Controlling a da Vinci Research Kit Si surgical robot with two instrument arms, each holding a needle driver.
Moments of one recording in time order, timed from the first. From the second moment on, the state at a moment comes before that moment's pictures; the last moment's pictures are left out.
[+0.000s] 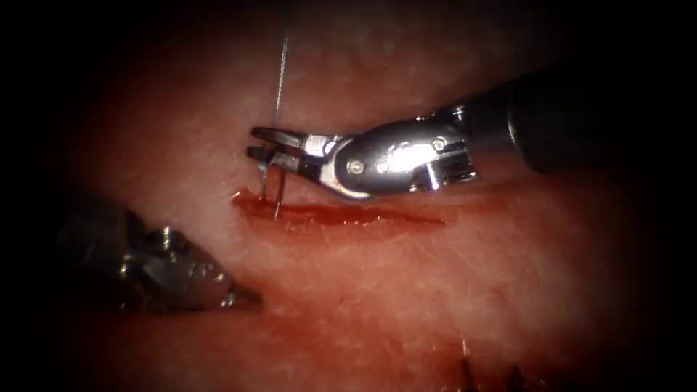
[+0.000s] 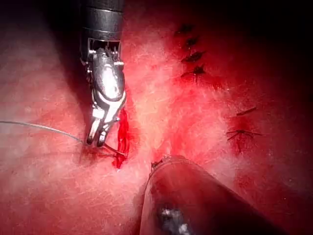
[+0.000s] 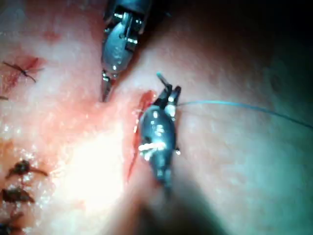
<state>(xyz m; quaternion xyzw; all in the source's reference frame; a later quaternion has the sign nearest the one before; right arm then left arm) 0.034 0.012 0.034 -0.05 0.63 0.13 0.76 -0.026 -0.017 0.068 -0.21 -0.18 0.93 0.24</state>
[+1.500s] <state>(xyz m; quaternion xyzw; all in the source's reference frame) 0.034 0.014 0.034 0.10 0.63 0.31 0.71 -0.025 -0.018 0.070 -0.21 -0.17 0.93 0.23</state>
